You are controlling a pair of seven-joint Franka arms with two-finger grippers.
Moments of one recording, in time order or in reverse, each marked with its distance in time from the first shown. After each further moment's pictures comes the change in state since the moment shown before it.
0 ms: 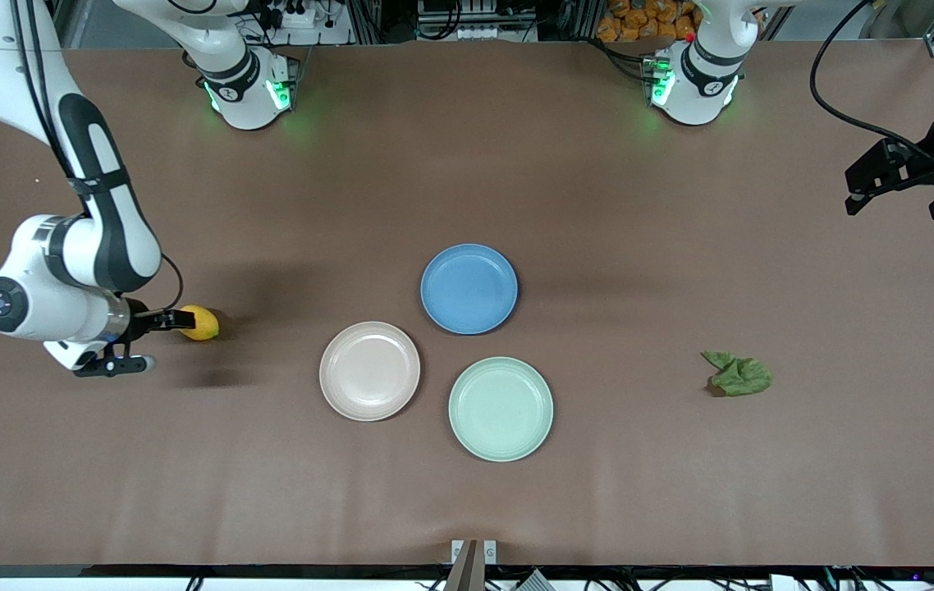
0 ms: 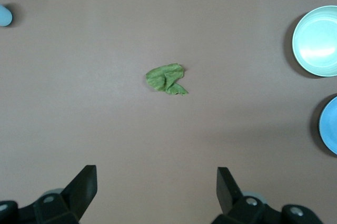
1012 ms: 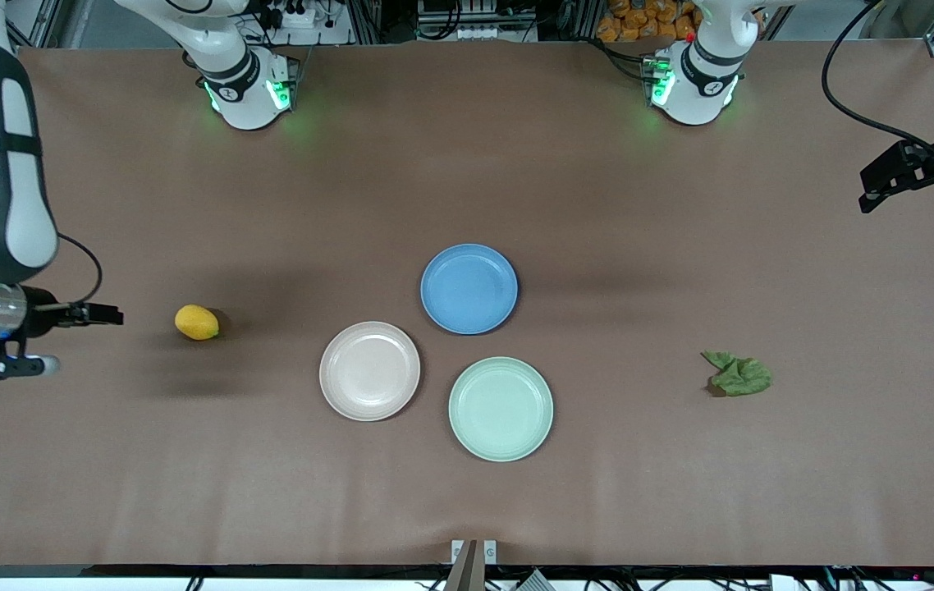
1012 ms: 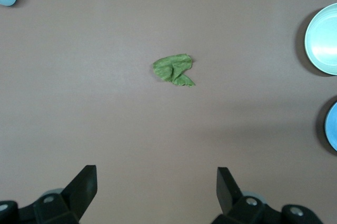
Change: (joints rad) left arm 0.025 0.003 0.011 -0.001 -0.001 -0.033 -0.015; right arm -0.052 -0.076 -0.036 0.239 -0.007 -0.318 -0.026
